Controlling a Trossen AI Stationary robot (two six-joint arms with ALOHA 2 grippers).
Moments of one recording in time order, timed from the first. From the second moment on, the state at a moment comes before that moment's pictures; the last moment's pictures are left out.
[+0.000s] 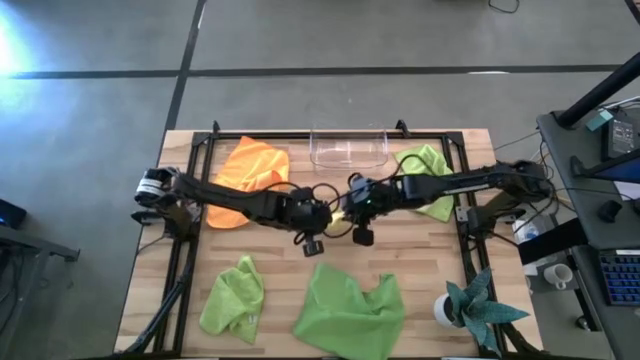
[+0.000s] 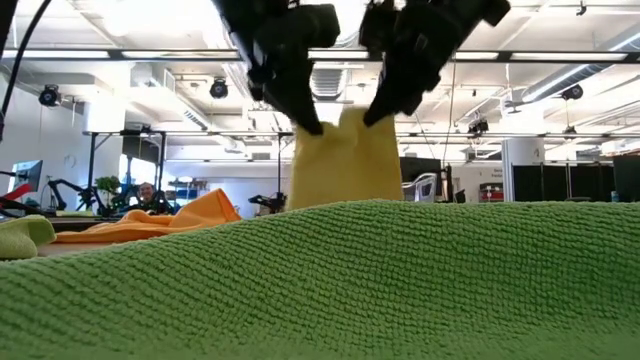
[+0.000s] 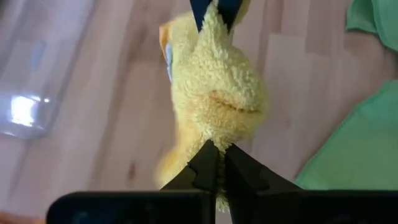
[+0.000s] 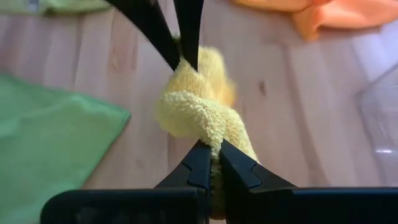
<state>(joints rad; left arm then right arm) -0.10 1.72 1.36 -0.59 -0.25 -0.22 0.00 1.54 1.11 -0.43 -0.02 0.05</state>
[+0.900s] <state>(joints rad) 0.14 1.71 1.58 -0.51 -0.40 0.00 -0.27 1.37 1.20 -0.48 0.03 -0.13</state>
